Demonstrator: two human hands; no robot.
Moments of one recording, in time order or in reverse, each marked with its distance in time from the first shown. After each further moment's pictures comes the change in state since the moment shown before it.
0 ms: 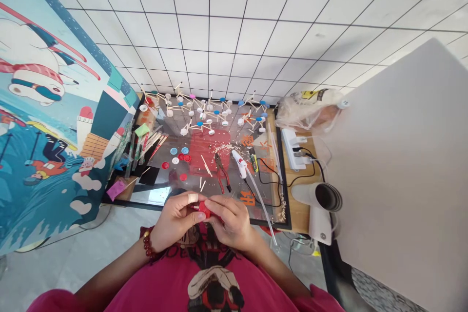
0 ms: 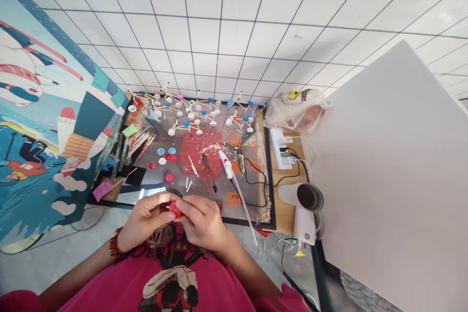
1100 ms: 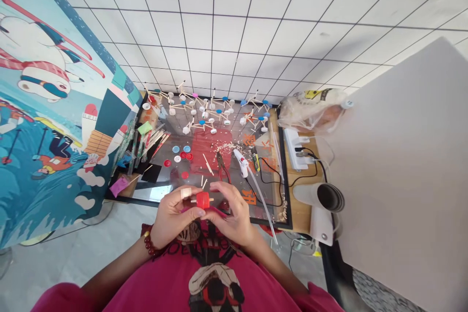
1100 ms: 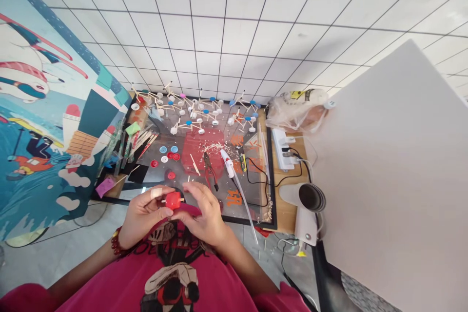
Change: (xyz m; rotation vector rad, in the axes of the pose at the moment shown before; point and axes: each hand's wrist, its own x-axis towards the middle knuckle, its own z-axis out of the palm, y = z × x) left_hand -0.007 -0.011 -0.001 -0.031 0.245 0.093; right_hand 0.005 0.000 0.002 0.153 0.047 0.186
